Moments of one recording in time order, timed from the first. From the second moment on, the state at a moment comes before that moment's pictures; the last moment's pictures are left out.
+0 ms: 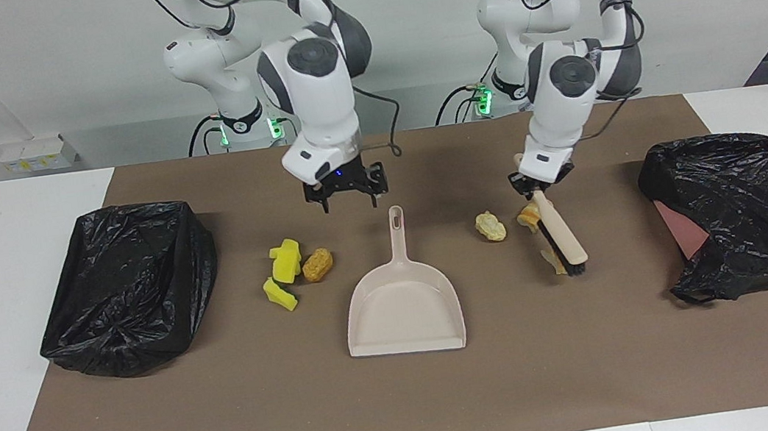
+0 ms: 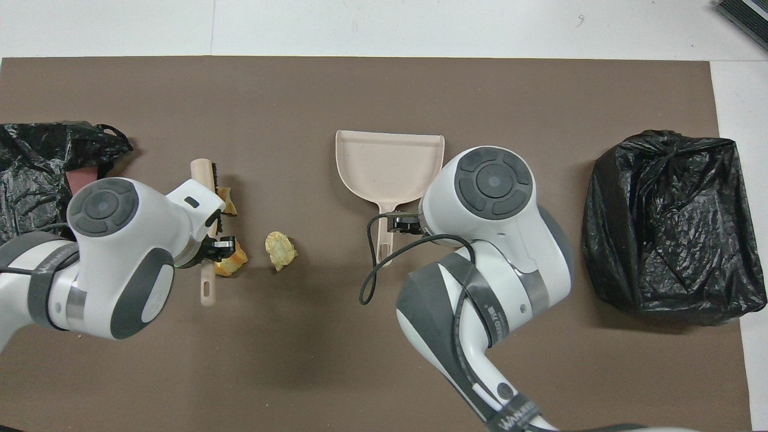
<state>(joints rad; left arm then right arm) -0.22 0.01 -0.03 -2.19 0.04 2.11 -0.33 0.55 0.23 -0.04 -1.76 0.06 2.01 0.54</state>
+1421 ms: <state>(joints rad) -0.07 0.01 -0.05 -2.29 0.04 2.22 0.74 0.63 0.39 -0.04 -1.76 0.08 2.18 0.56</state>
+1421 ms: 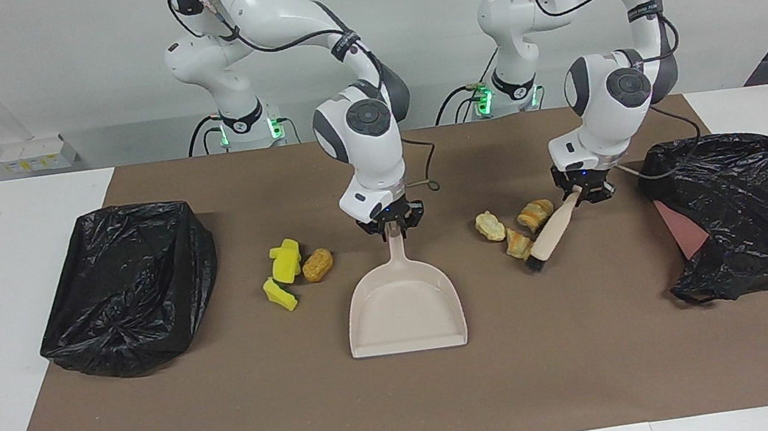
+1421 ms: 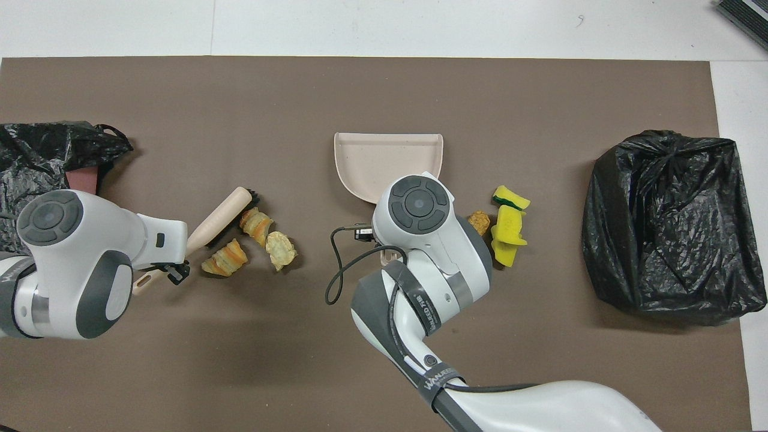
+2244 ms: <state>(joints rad) -0.07 0.00 -0.05 -2.21 0.04 2.10 0.55 0.56 0.21 -0.05 -1.82 0.08 2.08 0.00</state>
